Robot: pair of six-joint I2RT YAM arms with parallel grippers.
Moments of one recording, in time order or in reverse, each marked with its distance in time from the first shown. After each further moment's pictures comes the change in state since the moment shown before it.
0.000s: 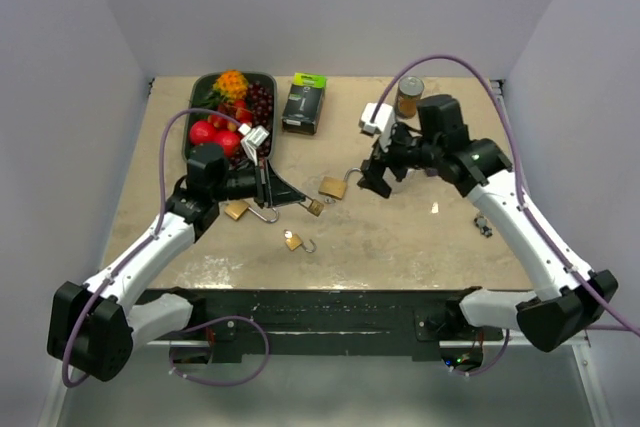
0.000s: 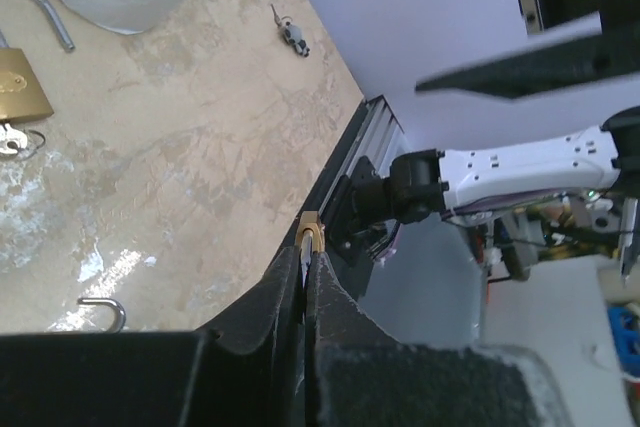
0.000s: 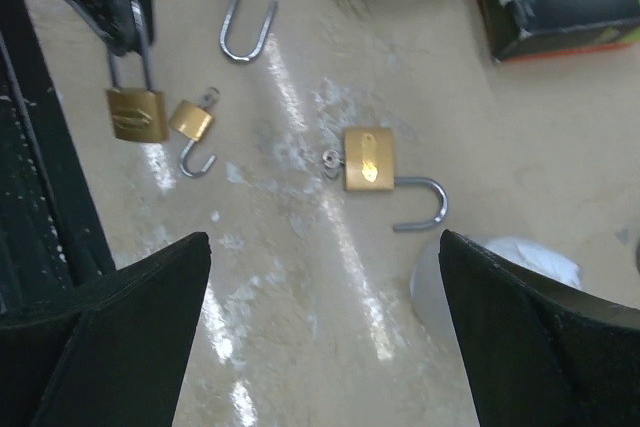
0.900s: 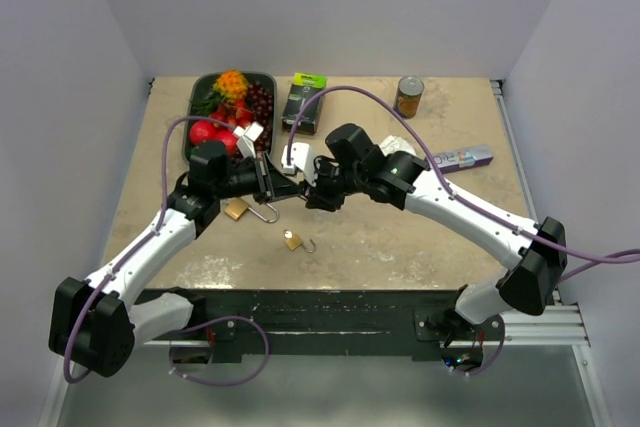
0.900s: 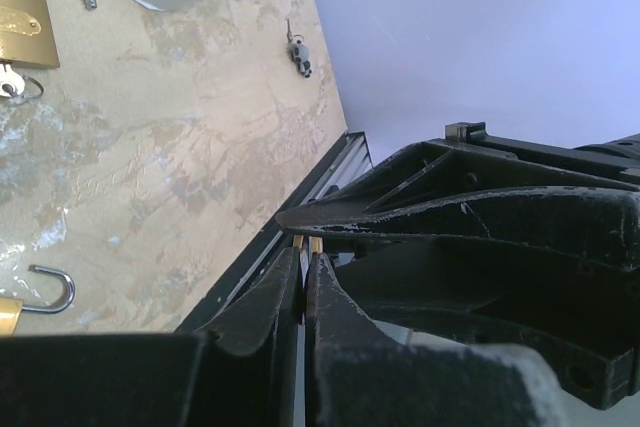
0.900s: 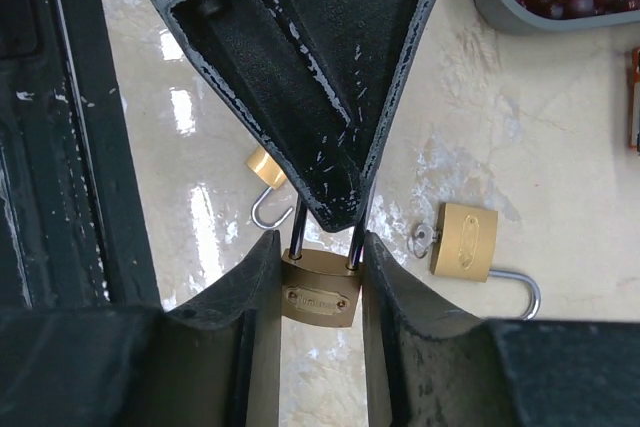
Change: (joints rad) left arm 0.002 0.031 0.032 -0.064 -0.110 -0.262; right arm 0.451 0.235 0.023 0.145 0.225 0.104
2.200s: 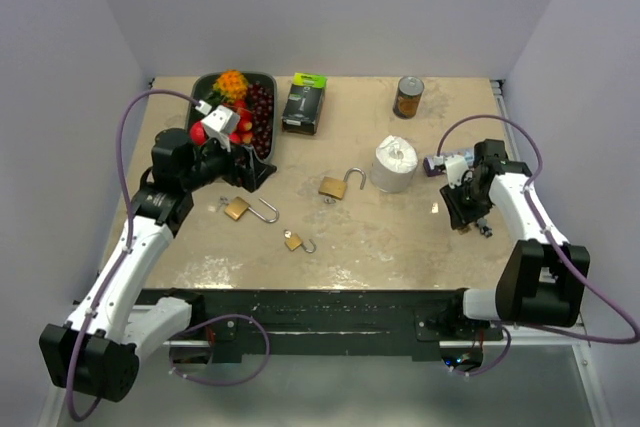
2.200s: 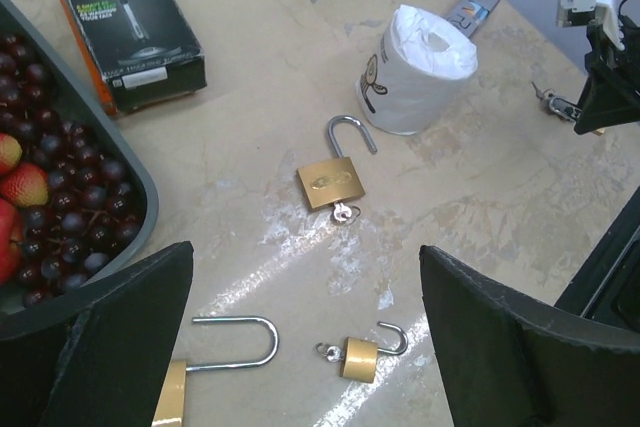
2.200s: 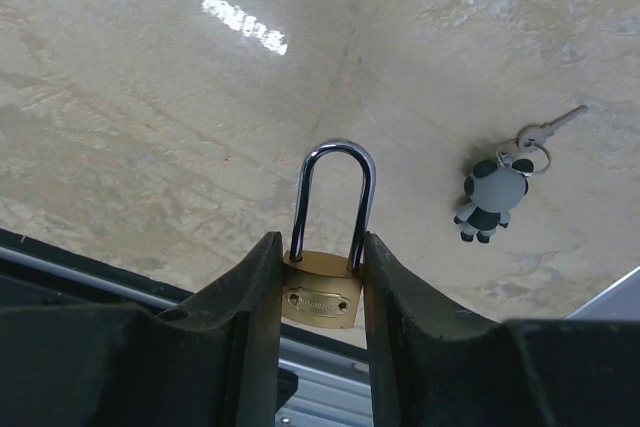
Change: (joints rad) left arm 0.158 -0.166 0.144 -0.249 -0.246 0.834; right arm -1.006 -0.154 -0.443 -0.315 0.140 -0.176
